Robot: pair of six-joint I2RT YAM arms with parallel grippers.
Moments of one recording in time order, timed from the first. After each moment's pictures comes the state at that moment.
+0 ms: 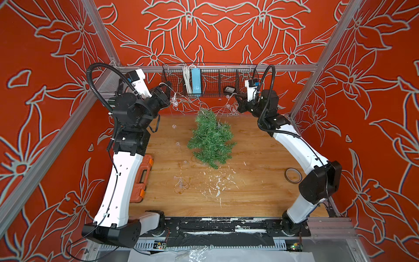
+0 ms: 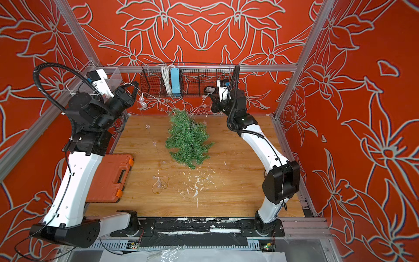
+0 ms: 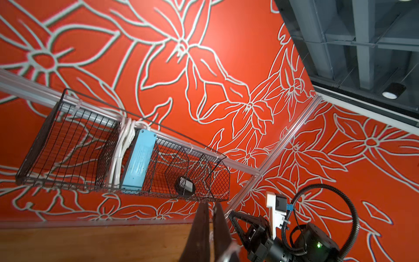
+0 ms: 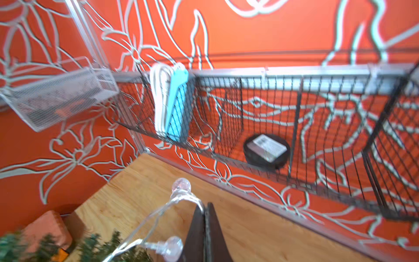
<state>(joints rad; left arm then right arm) -0.04 1.24 1.63 -0.12 0.31 -0.69 0.40 1.71 1.72 -0.06 -0.26 0.12</state>
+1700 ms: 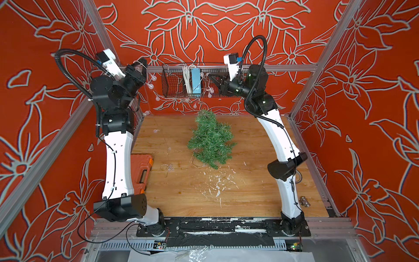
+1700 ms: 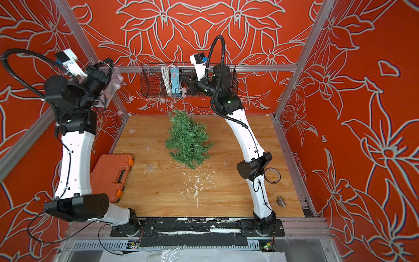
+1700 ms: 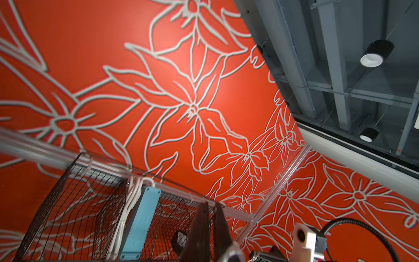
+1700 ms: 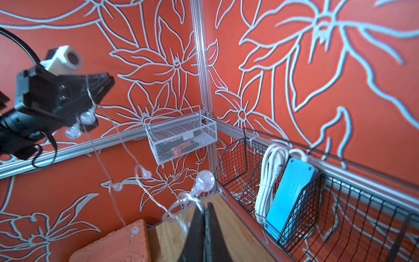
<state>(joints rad) 0.24 1.48 1.79 0.05 0.54 -0.91 0.54 2.21 2.72 -0.40 -0.57 0.19</state>
